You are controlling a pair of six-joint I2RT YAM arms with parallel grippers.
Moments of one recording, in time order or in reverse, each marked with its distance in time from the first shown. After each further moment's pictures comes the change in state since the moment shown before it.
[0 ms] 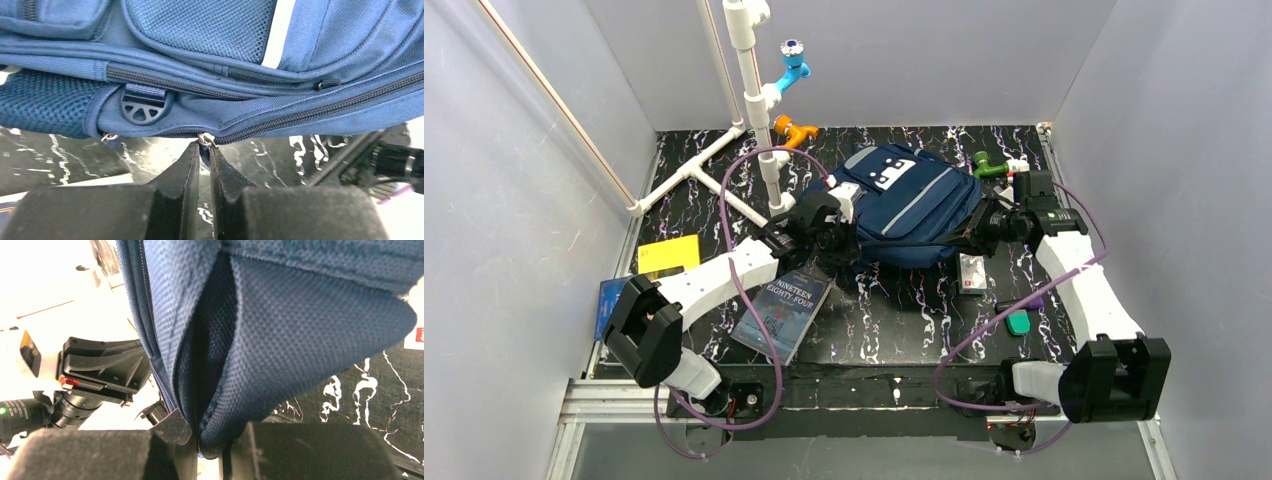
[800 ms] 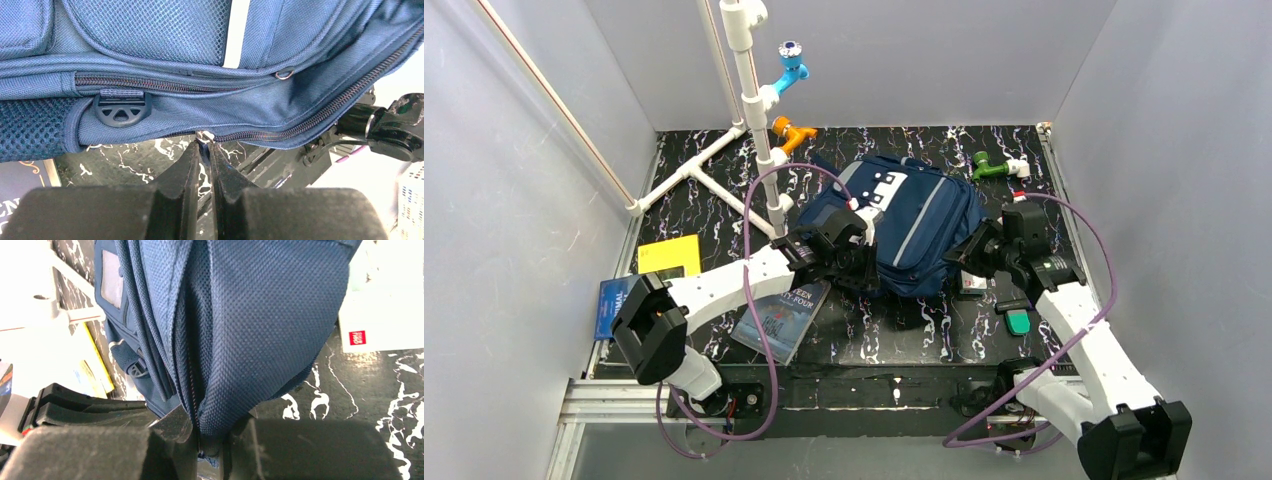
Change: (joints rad) left arm -0.155 0.032 0.047 -0.134 0.057 -0.204; right arm 0.152 -0.293 -0.222 0.155 0.379 0.043
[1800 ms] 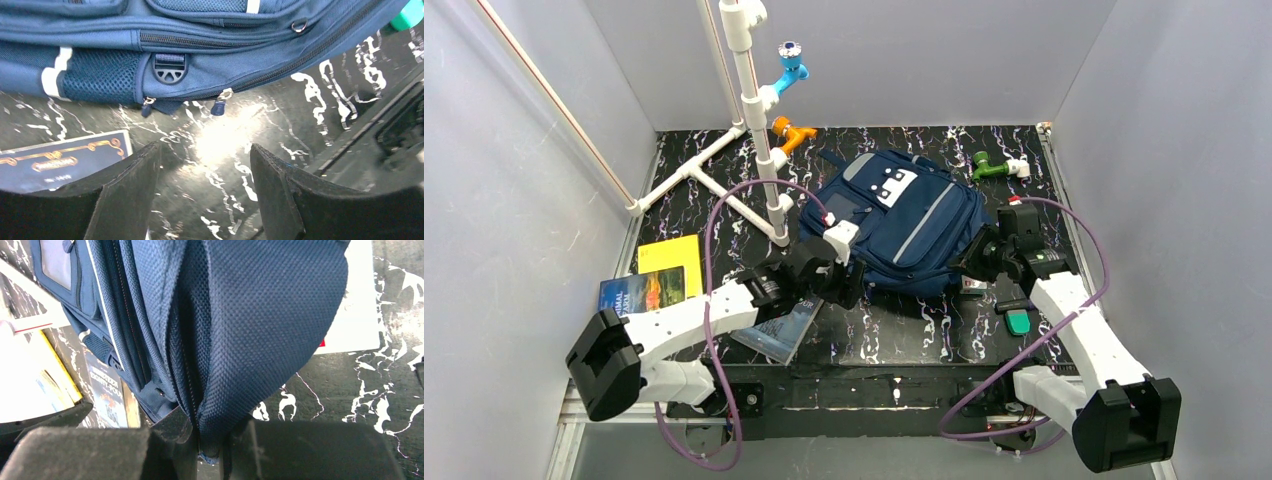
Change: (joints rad) left arm -0.027 -0.248 -0.279 0.162 -0.210 0.161; right arm -0.035 0.039 -0.055 -0.018 0.047 -0.057
